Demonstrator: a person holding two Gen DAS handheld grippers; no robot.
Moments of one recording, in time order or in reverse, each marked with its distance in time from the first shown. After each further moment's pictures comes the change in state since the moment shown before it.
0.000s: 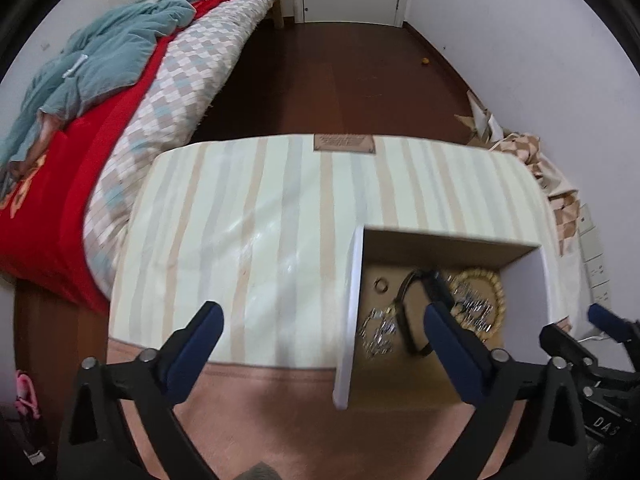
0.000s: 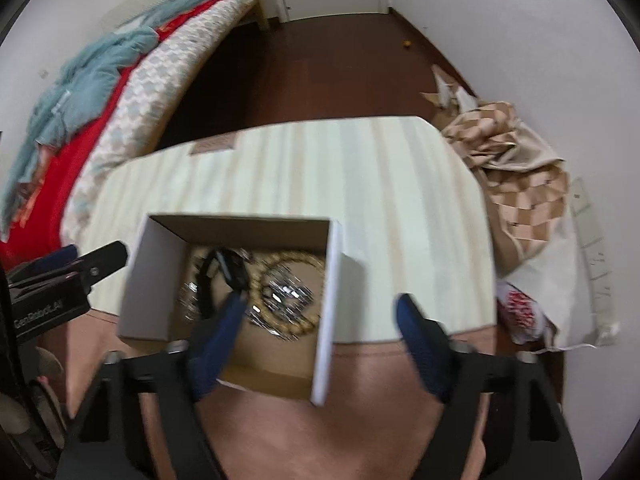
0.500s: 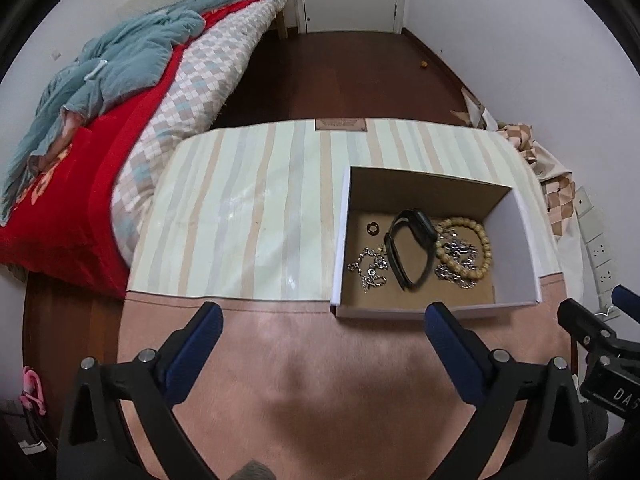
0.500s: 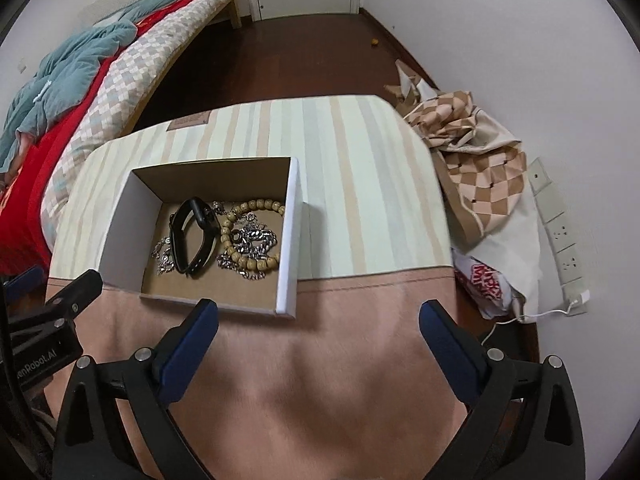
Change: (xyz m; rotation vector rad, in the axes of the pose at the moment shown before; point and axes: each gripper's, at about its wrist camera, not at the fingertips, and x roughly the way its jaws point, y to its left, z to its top) left arm -0.045 -0.011 -0.057 0.013 -0.048 0.027; right arm -0.043 -0.008 -0.053 0.023 -0.031 -0.100
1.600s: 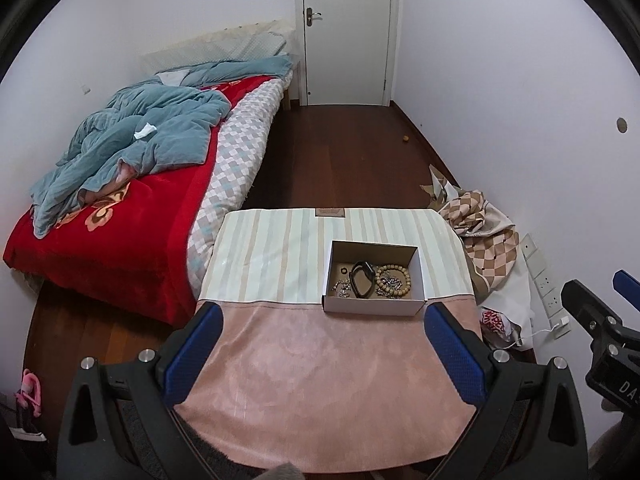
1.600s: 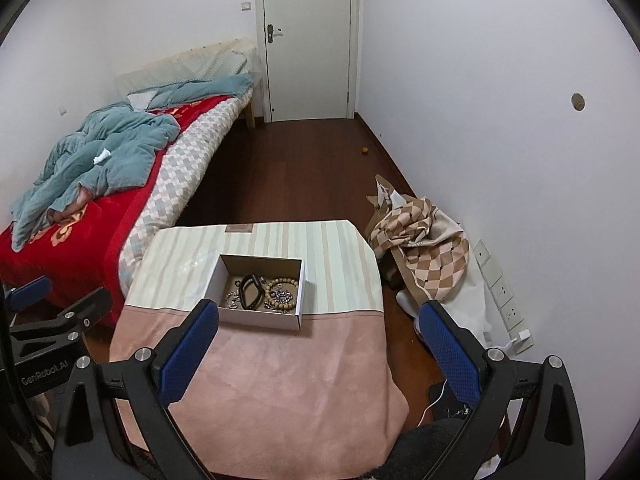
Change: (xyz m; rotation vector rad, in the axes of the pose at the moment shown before) left arm -0.239 0.005 -0.035 -0.028 -0.235 -0.029; right arm -0.290 -0.013 -0.058 -0.017 -0.363 0.005
